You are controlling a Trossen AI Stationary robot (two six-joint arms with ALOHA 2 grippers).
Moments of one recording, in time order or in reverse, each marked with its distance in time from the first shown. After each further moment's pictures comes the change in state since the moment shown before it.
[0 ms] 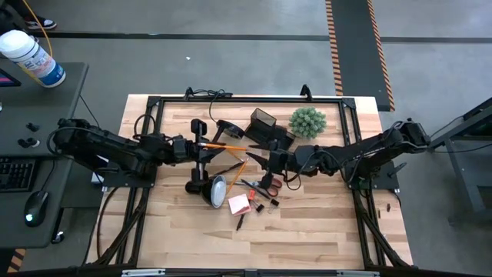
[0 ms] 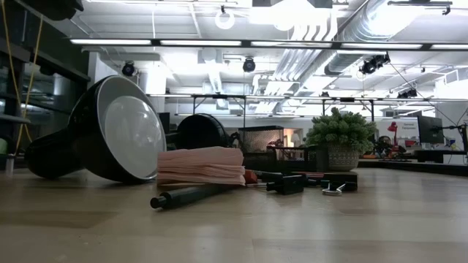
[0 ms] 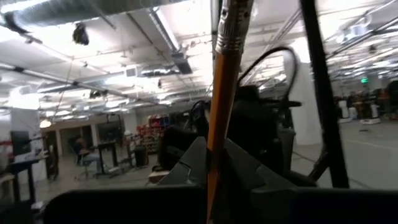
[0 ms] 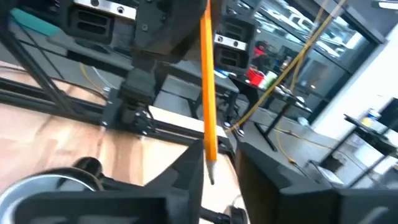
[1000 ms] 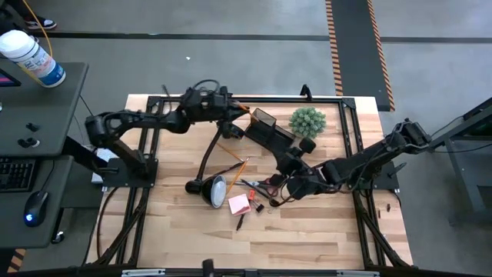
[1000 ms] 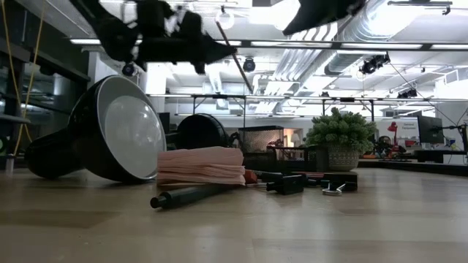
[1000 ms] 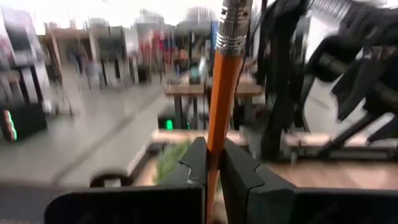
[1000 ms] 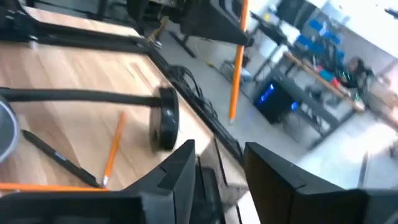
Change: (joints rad) left arm 0.613 0.419 0.246 -0.198 0.552 -0.207; right arm 0.168 -0.001 0.000 -0.676 0.633 0.677
